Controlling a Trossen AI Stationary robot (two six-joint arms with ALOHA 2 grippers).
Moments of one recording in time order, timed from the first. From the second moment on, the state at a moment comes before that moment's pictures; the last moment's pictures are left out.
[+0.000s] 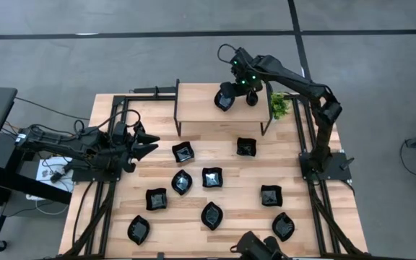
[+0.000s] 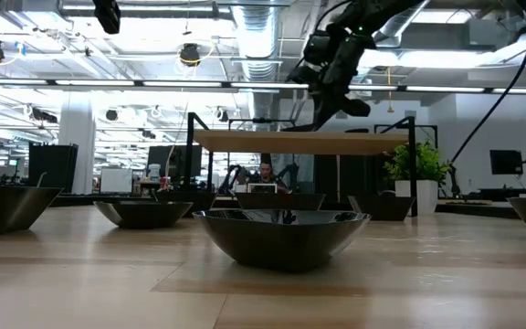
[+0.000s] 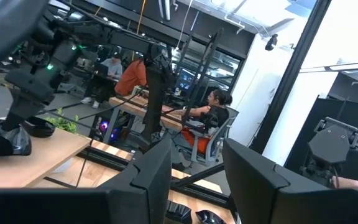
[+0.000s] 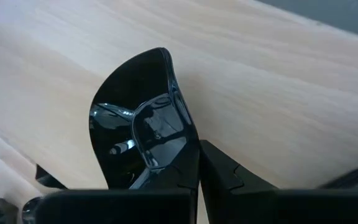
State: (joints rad) left arm -0.20 0.53 0.41 0.37 -0.22 -0.29; right arm -0.70 1.85 1.78 -1.05 -0.20 0.48
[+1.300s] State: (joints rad) left arm -0.20 0.53 0.41 0.37 -0.22 -0.30; right arm -0.71 1.85 1.78 -1.01 -0.19 0.46
